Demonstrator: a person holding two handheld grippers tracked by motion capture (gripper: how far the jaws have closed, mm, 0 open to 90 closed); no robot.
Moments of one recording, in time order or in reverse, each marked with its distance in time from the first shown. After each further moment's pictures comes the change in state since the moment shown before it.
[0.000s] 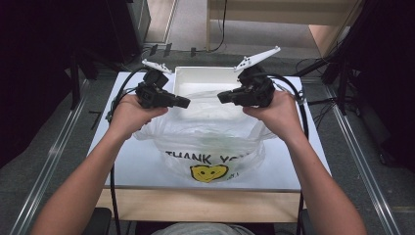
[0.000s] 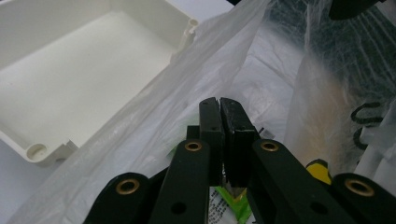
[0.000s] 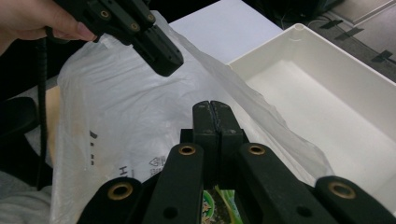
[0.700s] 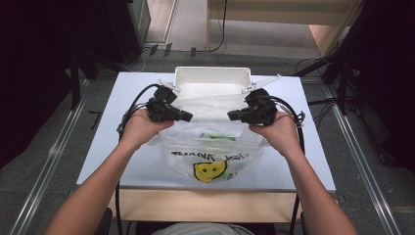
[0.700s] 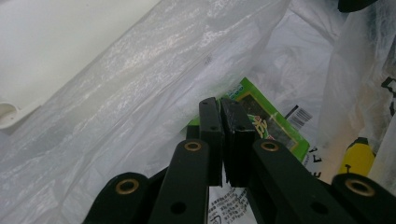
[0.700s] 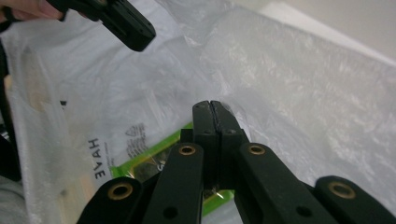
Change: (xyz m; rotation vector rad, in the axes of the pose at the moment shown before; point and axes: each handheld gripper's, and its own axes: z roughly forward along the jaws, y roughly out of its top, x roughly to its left) left arm 0.015 -0.033 0.047 0.067 0.039 -0.036; right arm -0.026 -0.065 0.033 0.073 -0.031 0.111
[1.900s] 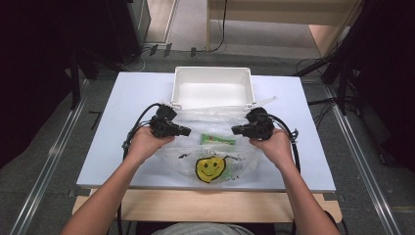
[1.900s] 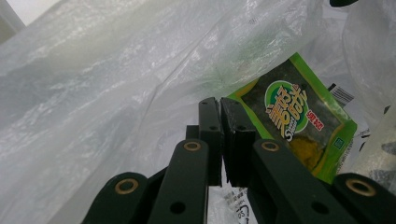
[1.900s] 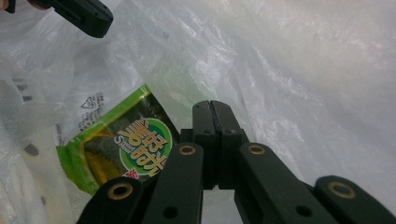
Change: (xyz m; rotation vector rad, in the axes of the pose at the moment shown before) left arm 0.021 -0.050 0.046 0.029 -0.009 -0.071; right arm -0.029 -0.059 0.050 0.036 -0.013 0.097
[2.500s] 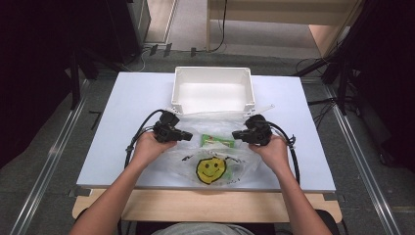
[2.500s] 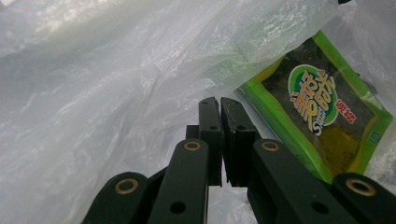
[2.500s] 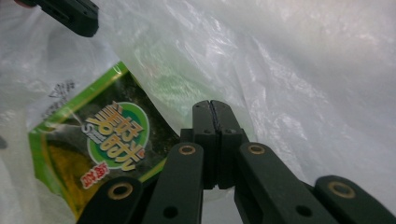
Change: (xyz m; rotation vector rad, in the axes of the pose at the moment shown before) left arm 0.008 -0.013 0.026 0.013 0.010 -0.001; right arm -0.008 -0.021 0.022 0.009 -0.036 0.007
